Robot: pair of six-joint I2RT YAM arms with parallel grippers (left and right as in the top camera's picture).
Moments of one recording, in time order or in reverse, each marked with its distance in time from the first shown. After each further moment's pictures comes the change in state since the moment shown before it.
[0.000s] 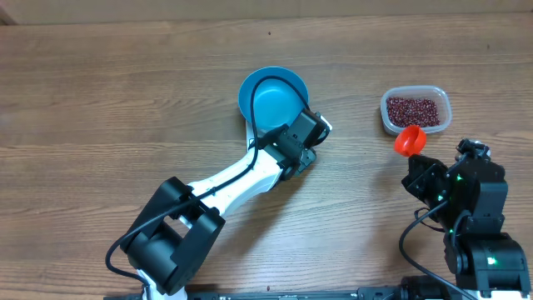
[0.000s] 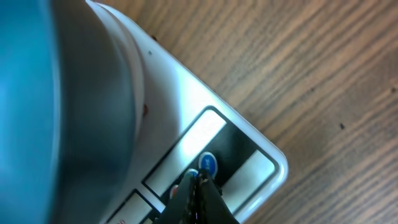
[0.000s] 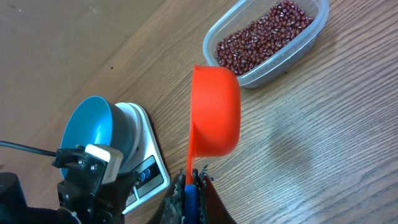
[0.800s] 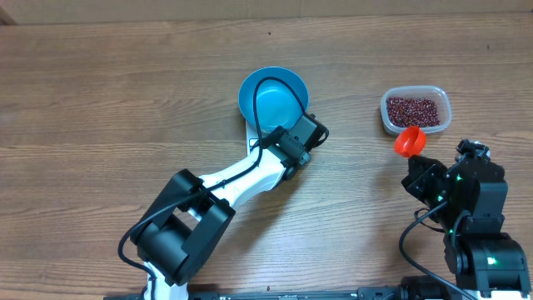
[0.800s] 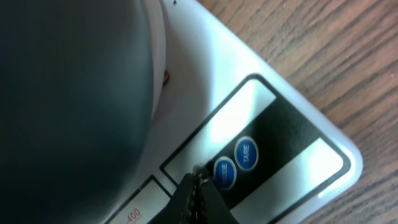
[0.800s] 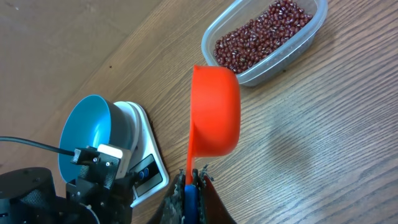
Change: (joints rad) left arm 0.002 0.061 -0.001 -0.016 -0.123 -0.016; right arm 0.000 0.000 0.000 -0.006 0.000 0.000
